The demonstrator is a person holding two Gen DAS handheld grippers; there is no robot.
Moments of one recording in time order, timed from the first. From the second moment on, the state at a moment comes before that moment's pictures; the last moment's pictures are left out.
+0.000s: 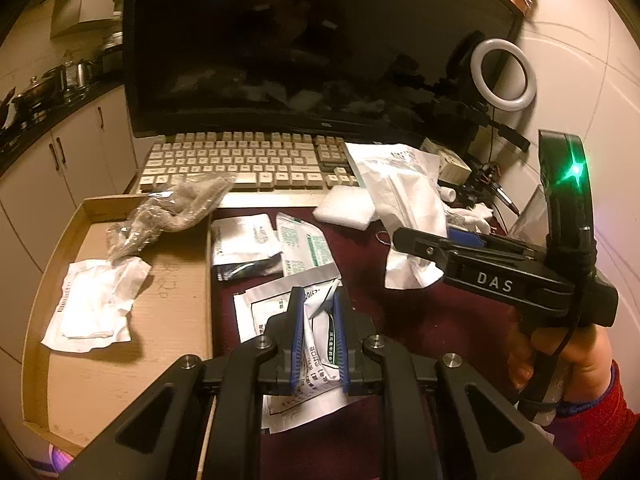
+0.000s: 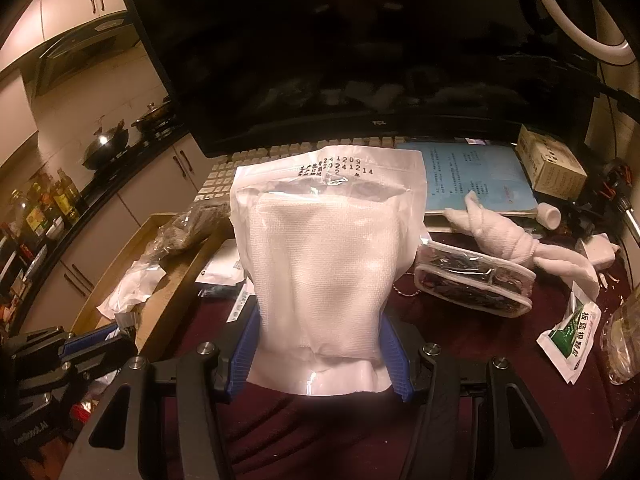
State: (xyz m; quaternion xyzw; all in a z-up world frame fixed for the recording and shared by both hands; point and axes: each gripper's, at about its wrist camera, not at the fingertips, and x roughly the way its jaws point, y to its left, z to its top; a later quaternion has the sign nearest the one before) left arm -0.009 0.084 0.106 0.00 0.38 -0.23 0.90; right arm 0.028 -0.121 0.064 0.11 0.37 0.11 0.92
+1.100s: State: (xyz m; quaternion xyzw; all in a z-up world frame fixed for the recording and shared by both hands) left arm -0.003 0.154 0.112 -0.03 0.37 -0.15 0.91; right arm 0.045 -0.056 0.066 0.07 0.39 0.17 0.90
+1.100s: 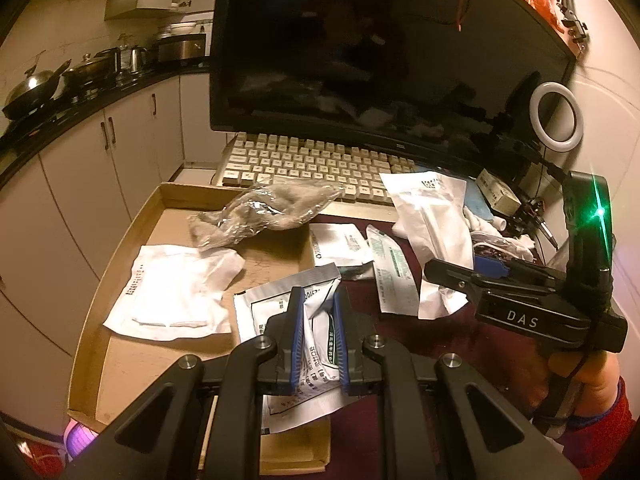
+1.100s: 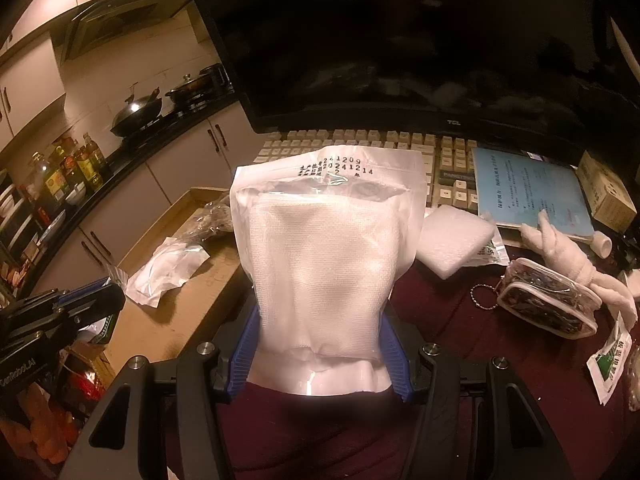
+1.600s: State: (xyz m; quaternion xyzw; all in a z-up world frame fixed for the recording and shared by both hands) left arm -0.004 0.185 0.110 -0.04 0.38 -0.11 0.92; right arm 0.049 -0.033 0.068 0.06 0.39 0.19 0.90
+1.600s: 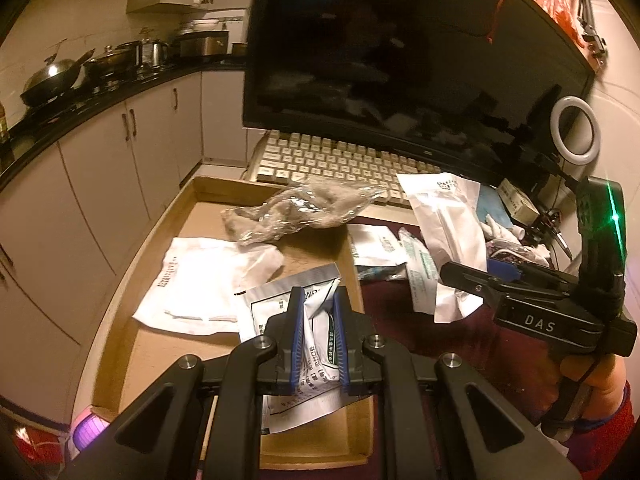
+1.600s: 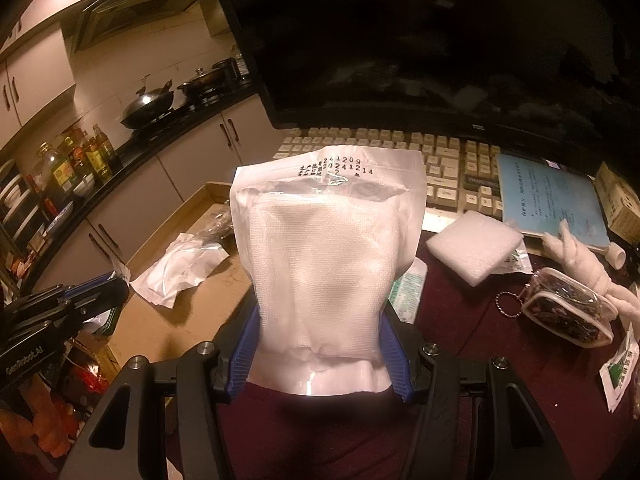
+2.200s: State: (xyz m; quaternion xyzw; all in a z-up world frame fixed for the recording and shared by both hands) left arm 0.018 0.221 0.089 -0.04 0.40 -0.06 0.91; right arm 0.057 0.011 0.077 0.04 0.39 0.23 0.89
